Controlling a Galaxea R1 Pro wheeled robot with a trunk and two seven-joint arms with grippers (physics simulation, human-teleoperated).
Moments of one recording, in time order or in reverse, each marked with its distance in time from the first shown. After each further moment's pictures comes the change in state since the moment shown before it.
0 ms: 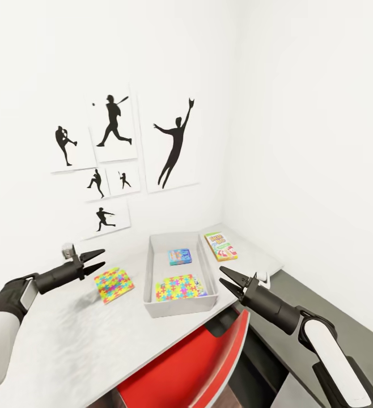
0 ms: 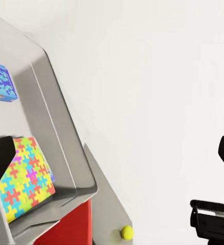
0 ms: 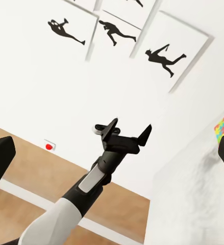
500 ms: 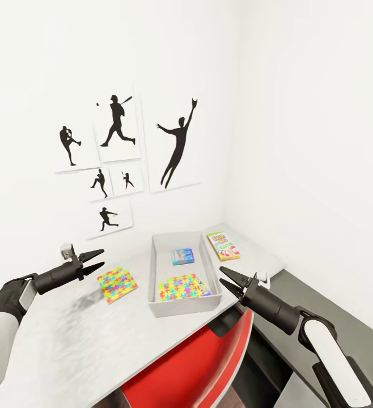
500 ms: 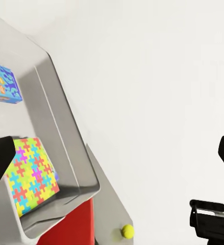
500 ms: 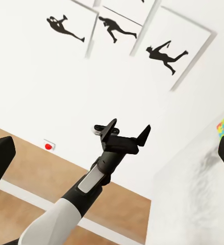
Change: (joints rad) left arm 0.002 0.004 0.001 0.000 0.001 -0.001 -0.004; right arm 0.000 0.000 0.000 0.003 0.000 0.000 0.000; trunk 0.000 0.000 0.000
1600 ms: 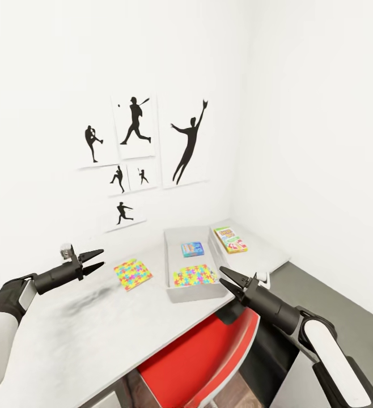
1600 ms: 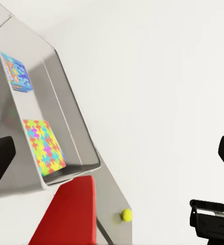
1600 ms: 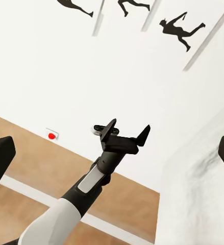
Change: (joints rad) left arm 0.000 0.002 0.000 0.000 -0.001 -0.001 -0.002; right arm 0.000 0.000 0.000 0.000 0.000 0.000 0.000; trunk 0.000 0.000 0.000
